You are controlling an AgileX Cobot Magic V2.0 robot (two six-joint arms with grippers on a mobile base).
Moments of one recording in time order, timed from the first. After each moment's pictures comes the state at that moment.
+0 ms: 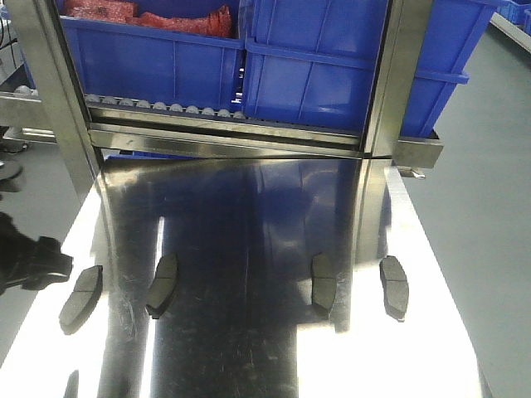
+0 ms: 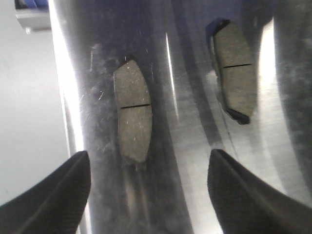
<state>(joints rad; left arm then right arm) -0.05 1.37 -0.92 -0.19 0.76 0.22 0.03 -0.01 0.03 -0.03 0.06 0.06</state>
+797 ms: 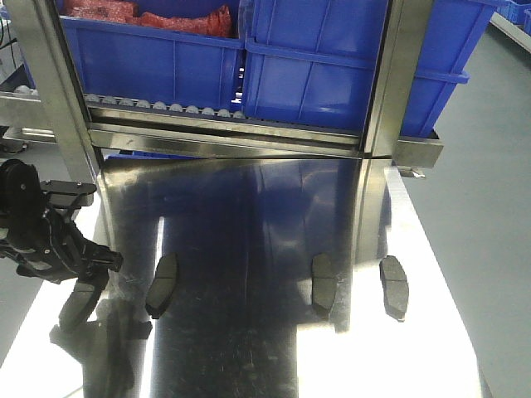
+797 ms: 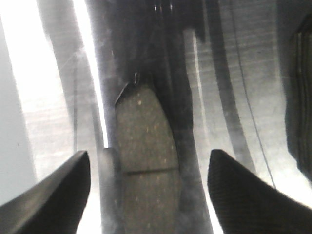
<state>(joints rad) -0.10 1.82 -1.16 -0.05 0.79 0.07 0.03 -0.01 0.03 -0.03 0.06 0.06</state>
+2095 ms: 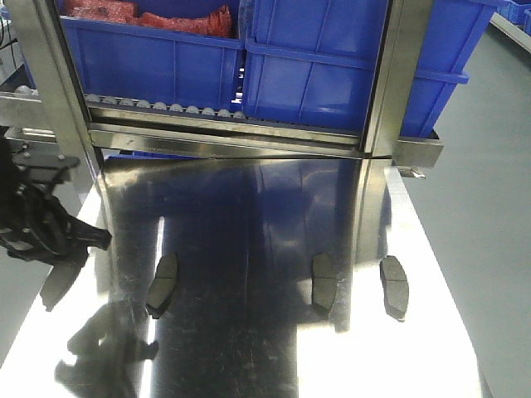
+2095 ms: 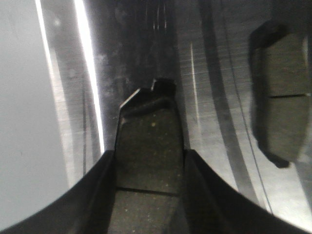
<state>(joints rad) -0.11 1.64 -1.18 -0.05 0.88 0.05 0.03 -0.01 0.03 -0.03 0.06 0.06</state>
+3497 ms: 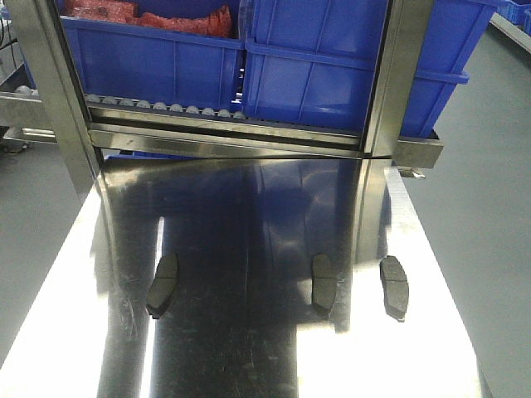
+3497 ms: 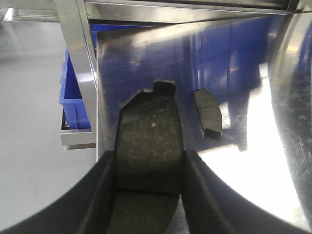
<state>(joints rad) -0.11 0.32 -0.36 -0.07 0.58 0.07 0.03 -0.01 0.03 -0.03 0.06 0.06</state>
